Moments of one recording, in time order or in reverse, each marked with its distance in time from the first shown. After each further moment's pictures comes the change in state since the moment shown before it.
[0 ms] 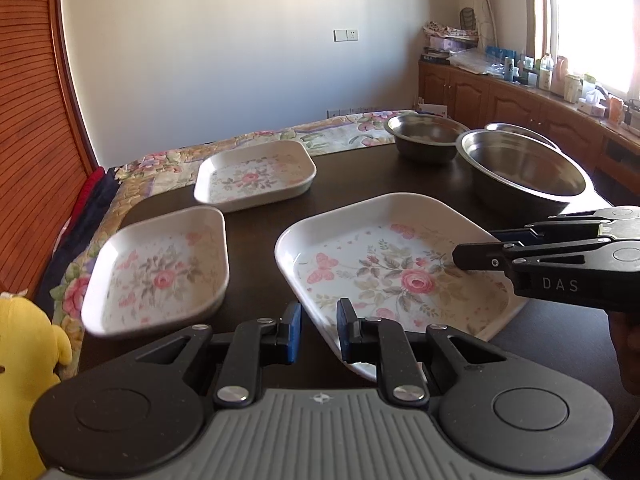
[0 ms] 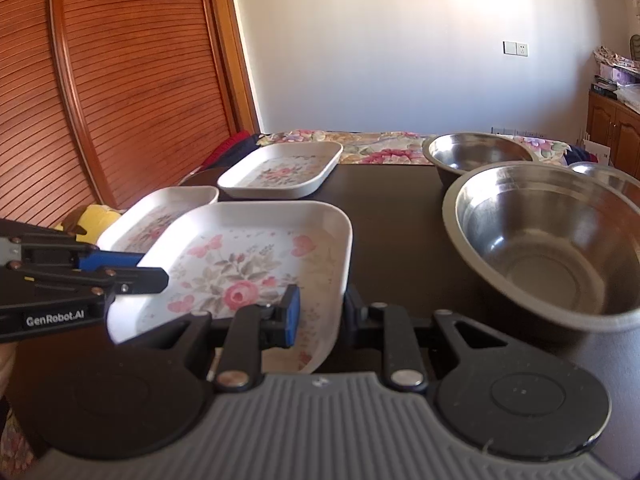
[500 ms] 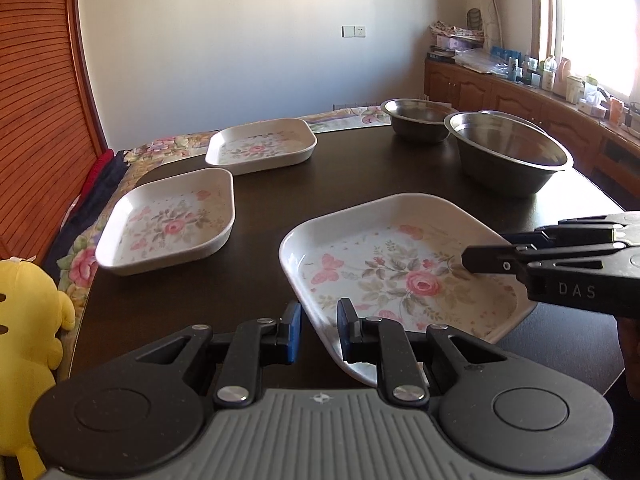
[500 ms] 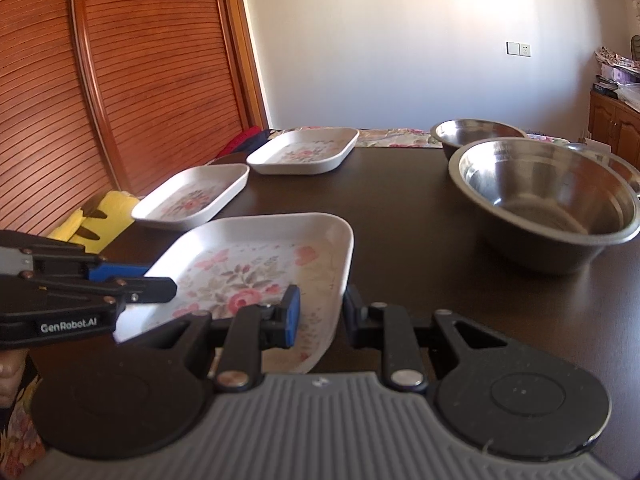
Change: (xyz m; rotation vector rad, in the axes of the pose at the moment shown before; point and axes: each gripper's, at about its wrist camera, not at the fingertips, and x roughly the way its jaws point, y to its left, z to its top) left arm -0.027 -0.004 -0.038 -0.035 0.010 0.012; right arm -0.031 0.017 -0.028 -0.005 -0.001 0.016
